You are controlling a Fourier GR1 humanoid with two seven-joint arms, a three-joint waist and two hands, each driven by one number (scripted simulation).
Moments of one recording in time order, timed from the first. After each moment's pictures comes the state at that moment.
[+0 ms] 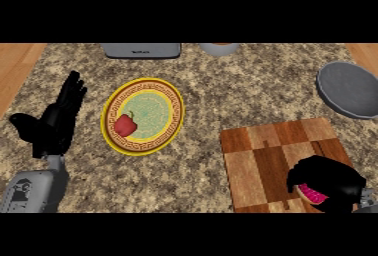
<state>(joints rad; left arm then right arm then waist) -0.23 0.21 0.07 -1.48 0.03 0.09 0.09 -0.05 -0.59 0.28 -1.48 1.13 0.45 -0.62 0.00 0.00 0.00</state>
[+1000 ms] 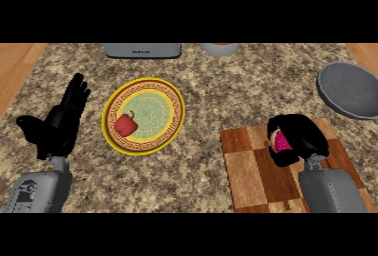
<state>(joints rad) -0.22 0.19 0.08 -1.48 0.01 0.08 0.08 -0.24 -0.12 -0.01 -1.43 1.19 0.36 0.06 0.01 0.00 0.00</state>
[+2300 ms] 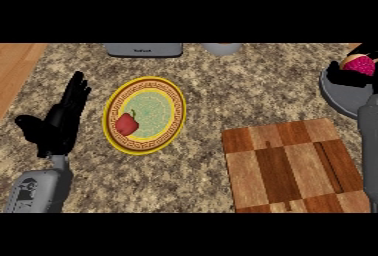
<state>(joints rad) -0.23 0.18 0.09 -1.47 0.01 0.06 0.06 -0.66 -0.30 -0.46 -1.11 0.96 -0.17 0.24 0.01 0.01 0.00</state>
